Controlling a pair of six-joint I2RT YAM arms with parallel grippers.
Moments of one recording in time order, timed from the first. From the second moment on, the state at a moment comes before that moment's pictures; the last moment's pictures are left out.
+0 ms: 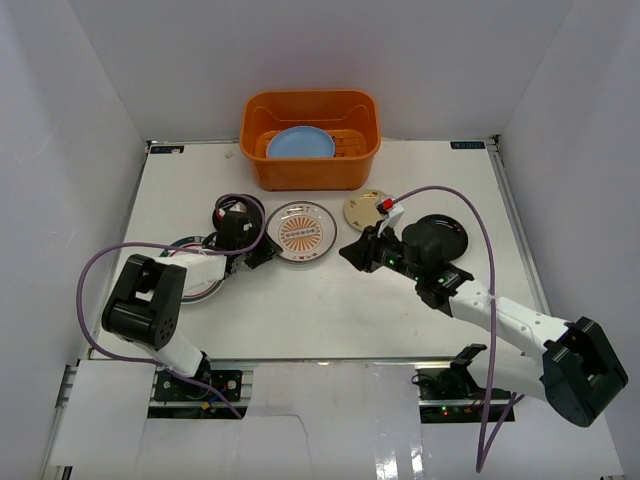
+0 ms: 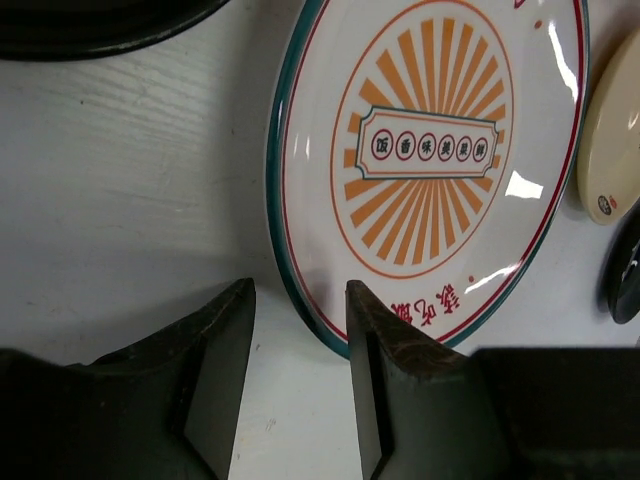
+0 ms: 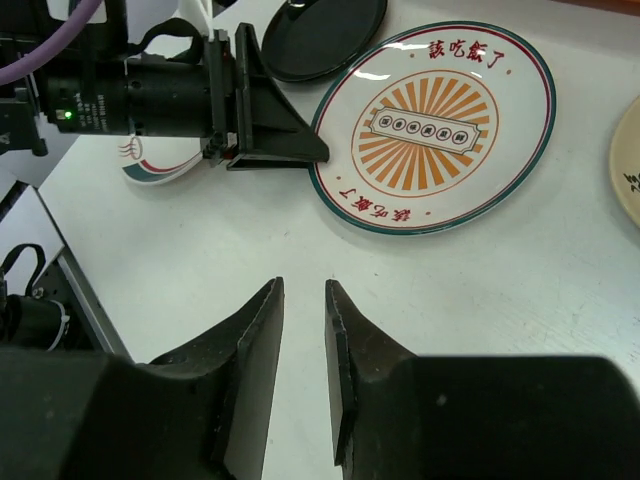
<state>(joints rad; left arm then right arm) -0.32 1.57 0.68 0.12 0.11 -0.81 0.70 1.15 0.61 0.30 -0.23 0.40</state>
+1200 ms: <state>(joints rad) -0.32 1.18 0.48 0.21 0.15 -0.91 0.70 0.86 0.51 0.12 -0.20 0.42</state>
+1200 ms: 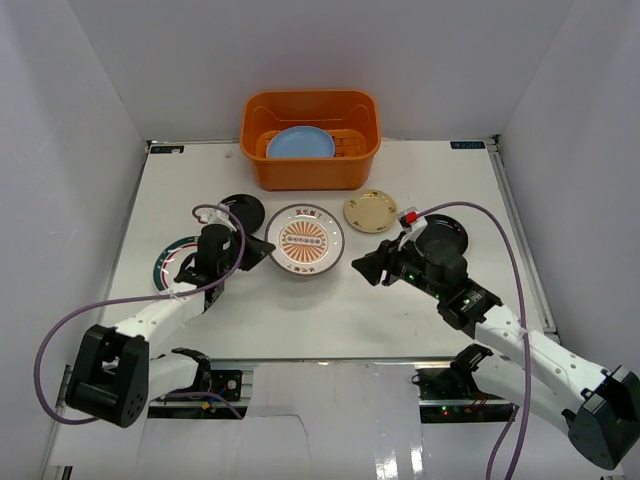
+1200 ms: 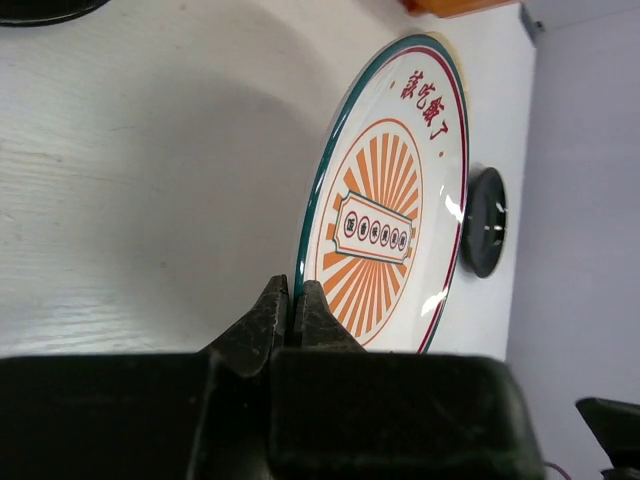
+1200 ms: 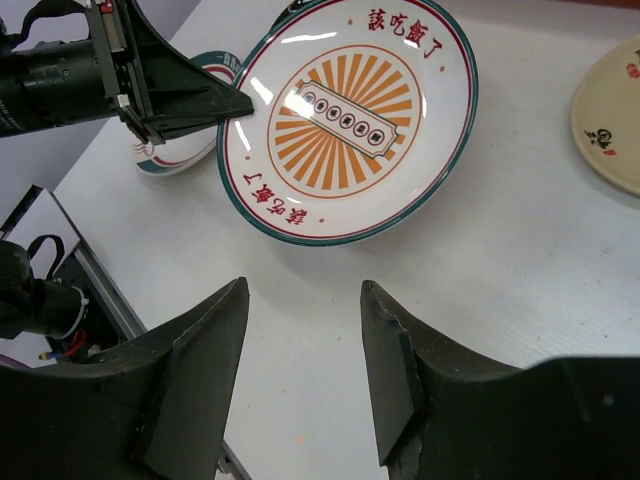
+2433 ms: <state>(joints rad) -0.29 1.94 1.75 -0.03 0.11 -0.80 0.66 0.73 0.41 0.01 -0.12 0.46</state>
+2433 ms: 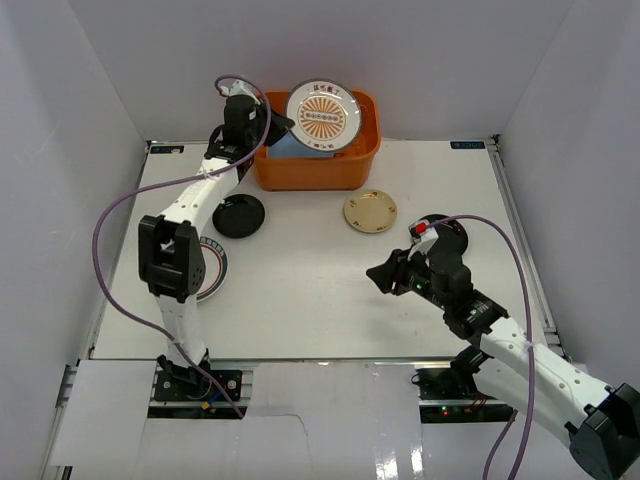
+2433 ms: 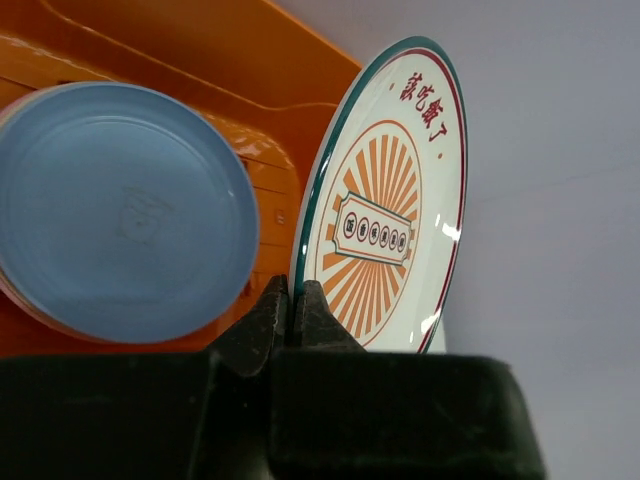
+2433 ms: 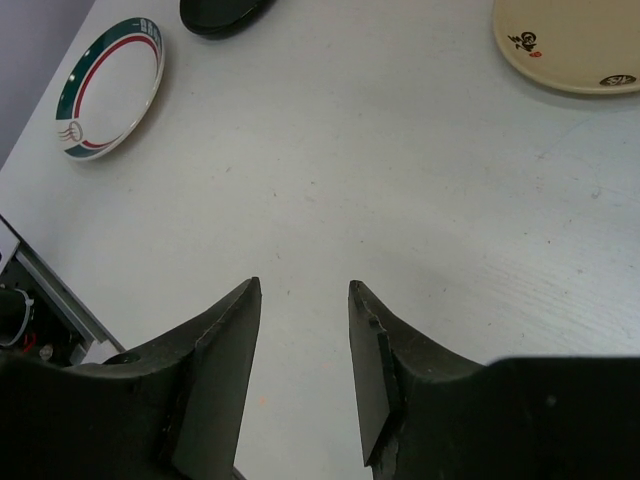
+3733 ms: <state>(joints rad) -0.20 2.29 2.06 -0.16 0.22 -0.73 0.65 1.07 0.44 0.12 -0.13 0.48</state>
